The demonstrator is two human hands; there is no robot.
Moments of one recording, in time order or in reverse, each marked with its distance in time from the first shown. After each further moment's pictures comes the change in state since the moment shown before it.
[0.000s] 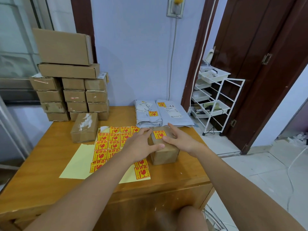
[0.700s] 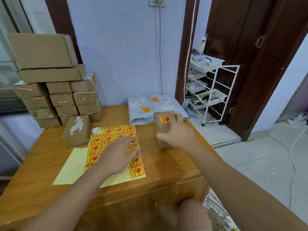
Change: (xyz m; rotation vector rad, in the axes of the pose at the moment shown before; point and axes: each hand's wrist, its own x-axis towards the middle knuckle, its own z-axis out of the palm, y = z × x) left_hand -0.034 -0.040 0.000 0.140 0.093 0.068; right_hand -0.015 -0.020 0.004 -0.695 0.405 0.068
